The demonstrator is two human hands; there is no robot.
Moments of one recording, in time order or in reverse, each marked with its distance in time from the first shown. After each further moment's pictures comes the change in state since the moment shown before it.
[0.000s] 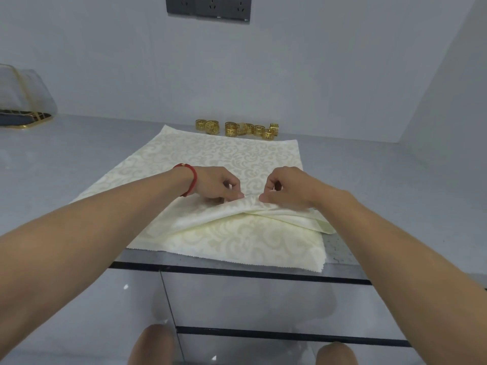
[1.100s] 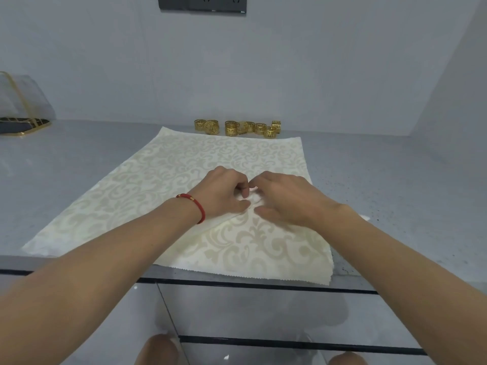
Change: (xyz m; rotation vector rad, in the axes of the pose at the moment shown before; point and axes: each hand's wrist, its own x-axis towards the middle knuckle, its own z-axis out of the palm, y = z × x) left_hand 0.009 0.013 0.035 0.203 0.552 0.144; right_hand -0.003 -0.009 0.020 -0.356 0.144 -0.291
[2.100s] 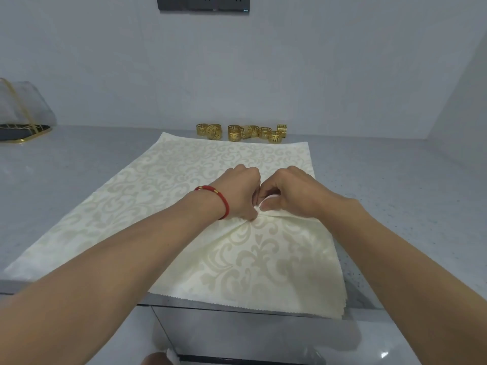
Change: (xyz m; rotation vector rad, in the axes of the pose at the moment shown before) left_hand 0.037 0.023 -0.007 0.124 -0.150 -0.080; right_hand 0.038 0.042 0.004 0.391 -0.044 0.095
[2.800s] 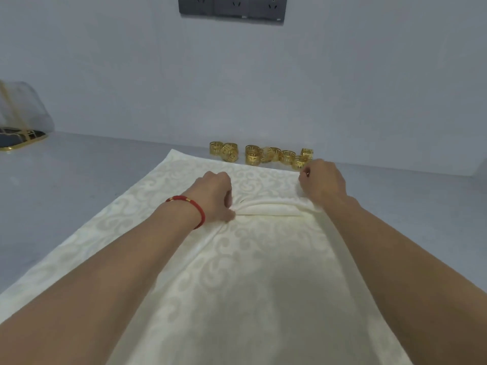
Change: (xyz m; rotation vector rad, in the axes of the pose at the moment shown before) left_hand 0.065 -0.123 -0.014 -0.074 0.078 -0.275; right_hand 0.163 0.099 0.005 -0.182 0.461 0.557
